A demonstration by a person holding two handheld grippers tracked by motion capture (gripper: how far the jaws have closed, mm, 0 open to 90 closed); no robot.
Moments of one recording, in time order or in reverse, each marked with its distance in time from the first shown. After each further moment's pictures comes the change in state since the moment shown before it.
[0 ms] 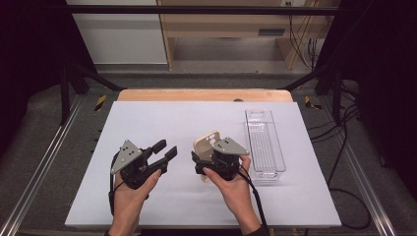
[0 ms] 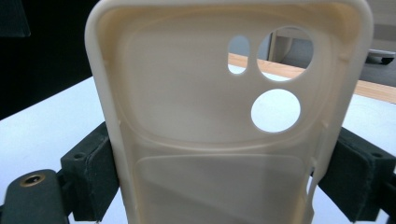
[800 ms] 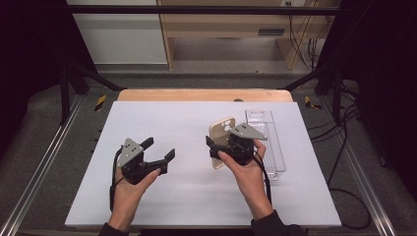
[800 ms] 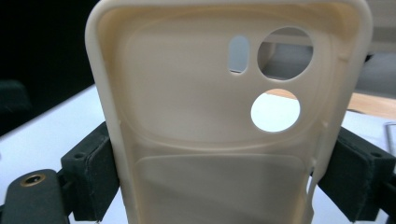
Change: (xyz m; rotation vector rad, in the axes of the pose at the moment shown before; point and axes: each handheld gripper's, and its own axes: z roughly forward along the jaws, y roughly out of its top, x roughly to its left) left arm 0.035 -0.028 0.021 0.059 0.062 0.028; right arm -0.044 0.024 -0.006 -0.026 -0.044 0.062
